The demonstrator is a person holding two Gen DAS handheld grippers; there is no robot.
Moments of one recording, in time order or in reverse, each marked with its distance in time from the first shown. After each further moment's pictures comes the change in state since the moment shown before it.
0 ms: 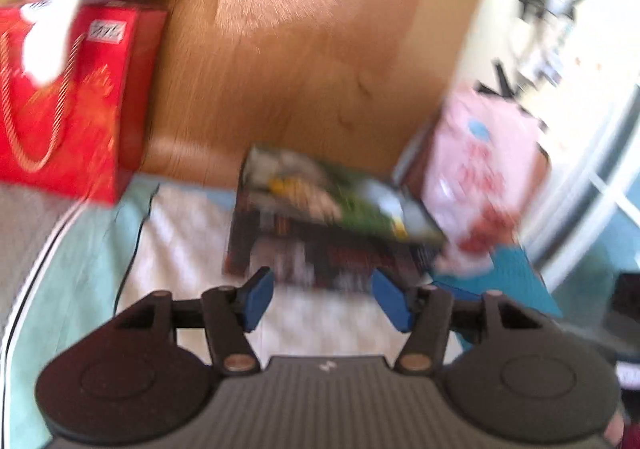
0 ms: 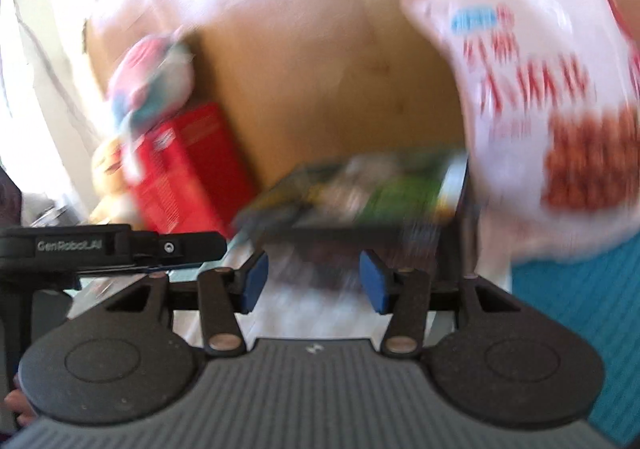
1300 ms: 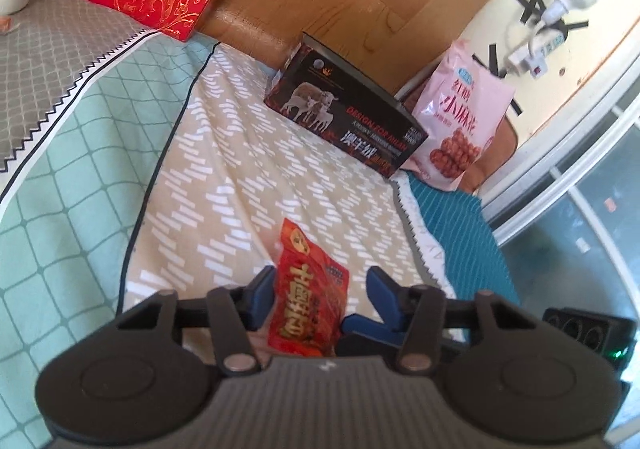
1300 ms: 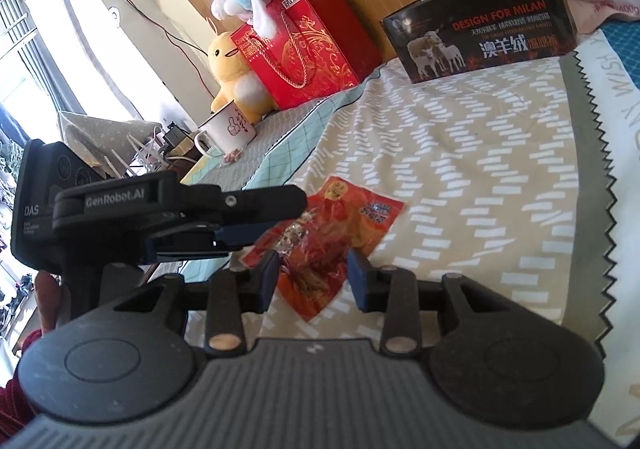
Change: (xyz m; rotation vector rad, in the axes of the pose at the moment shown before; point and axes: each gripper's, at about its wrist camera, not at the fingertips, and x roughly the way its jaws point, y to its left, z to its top) left arm -0.082 0.044 -0.113 -0.267 0.096 -0.140; right arm -0.048 0.071 -0.109 0.104 0.205 0.259
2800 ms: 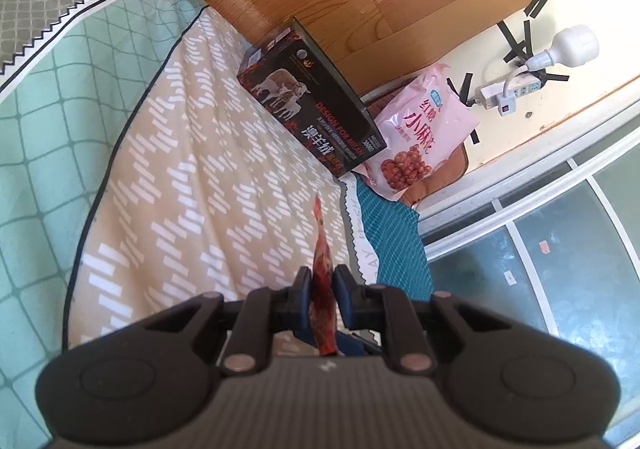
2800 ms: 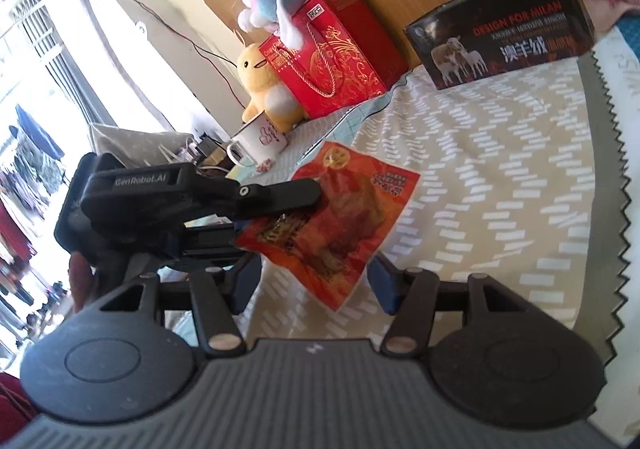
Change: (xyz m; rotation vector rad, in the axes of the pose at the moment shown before) left arm 0.004 0.017 0.007 -0.192 0.048 -0.222; right arm -0.006 -0.009 0.003 0.026 -0.016 0.126
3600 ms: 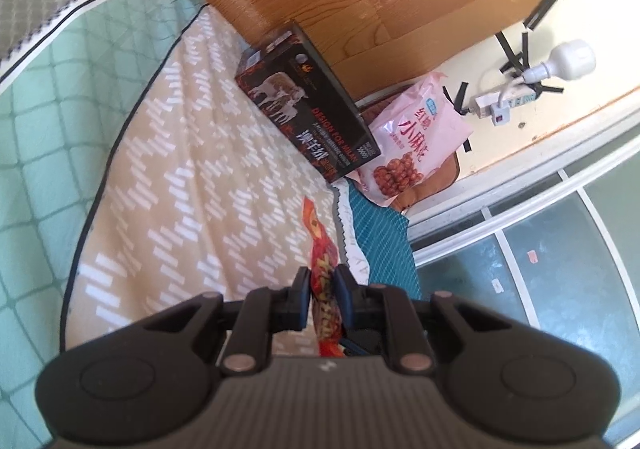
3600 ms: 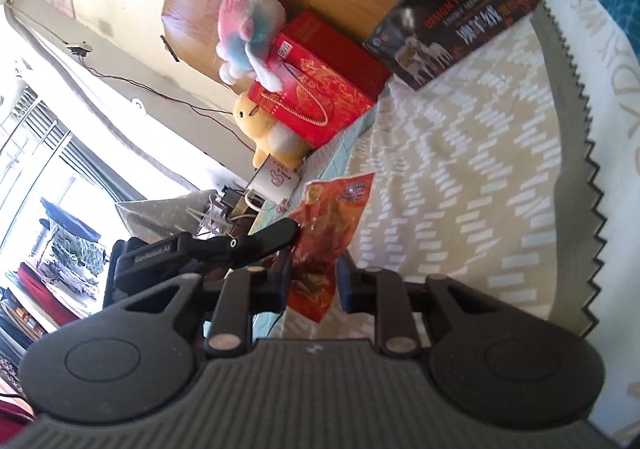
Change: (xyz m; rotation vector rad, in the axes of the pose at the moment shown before) left arm 0.000 0.005 0.005 -0.022 -0.002 -0.032; right arm -0.018 -0.030 0.005 0.247 -0.084 0.108
